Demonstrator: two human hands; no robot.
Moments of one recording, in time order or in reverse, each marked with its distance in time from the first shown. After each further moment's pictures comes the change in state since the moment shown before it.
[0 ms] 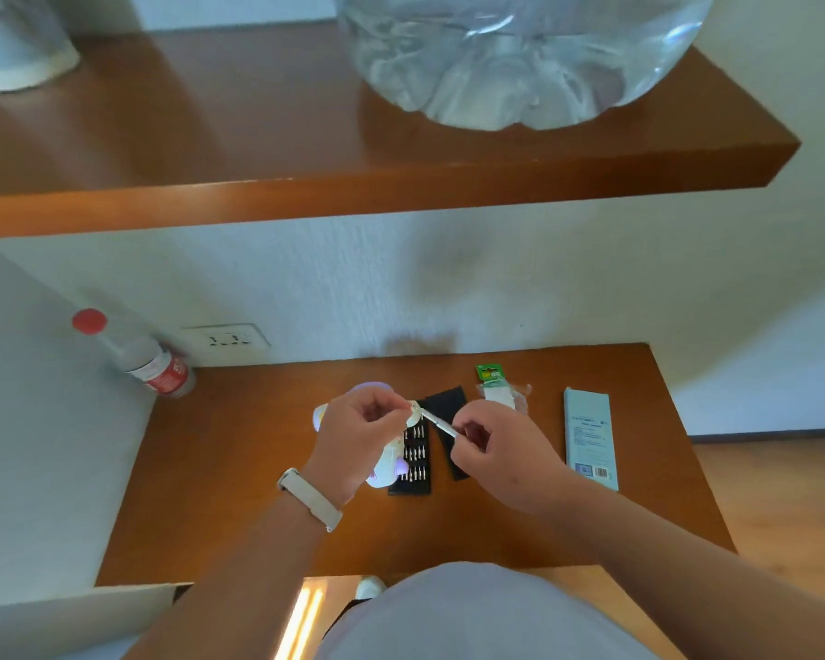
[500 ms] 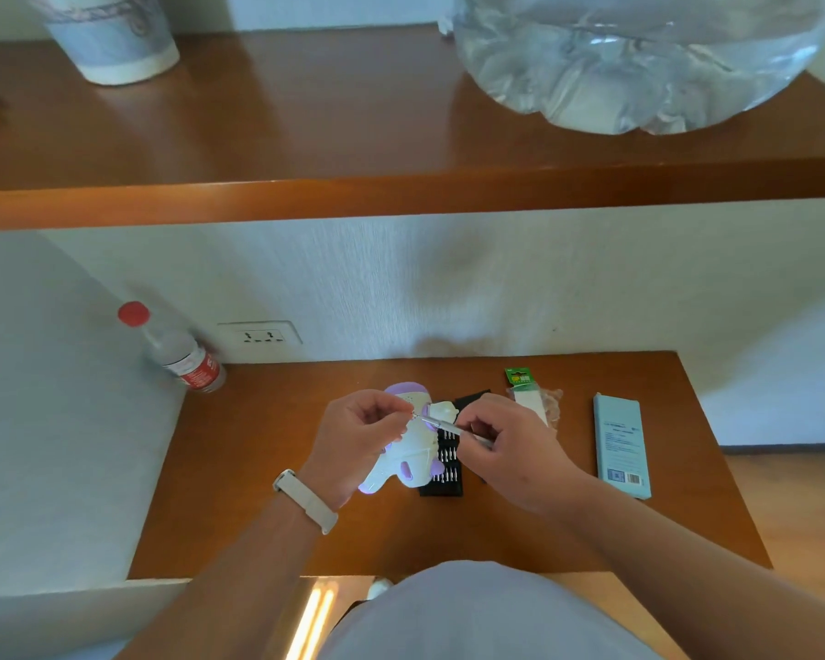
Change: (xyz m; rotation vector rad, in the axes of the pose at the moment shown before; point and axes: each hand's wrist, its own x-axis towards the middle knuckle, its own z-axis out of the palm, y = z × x) left_hand -0.002 -0.011 -0.056 -0.022 -0.035 0.056; right_hand 0.011 -0.037 0.026 -0.014 0.059 -0.099
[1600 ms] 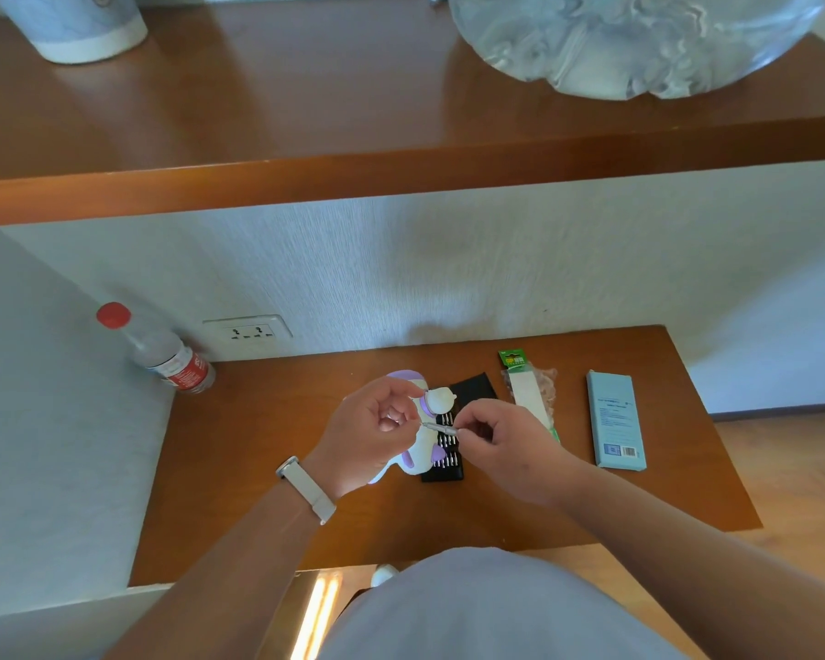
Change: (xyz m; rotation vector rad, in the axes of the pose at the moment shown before) left_hand 0.004 -0.009 -0.003 0.166 -0.224 0.176; right_hand -0.006 0.011 0.018 0.094 -0.117 0.133
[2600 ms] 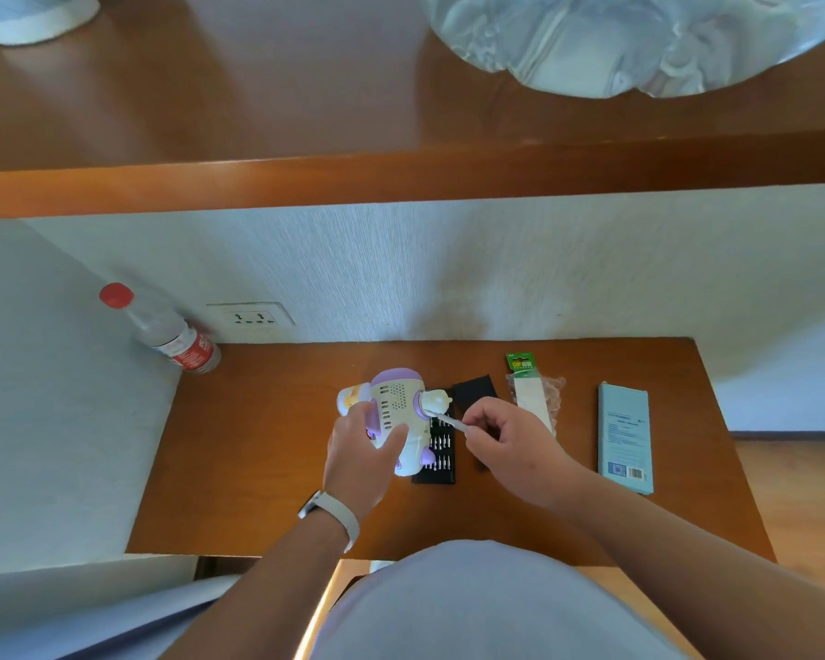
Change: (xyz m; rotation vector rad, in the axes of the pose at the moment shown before) left_hand 0.004 -0.065 0.054 0.316 0.424 -0.437; right_hand 0.017 0.034 -0.018 0.126 -0.069 0.026
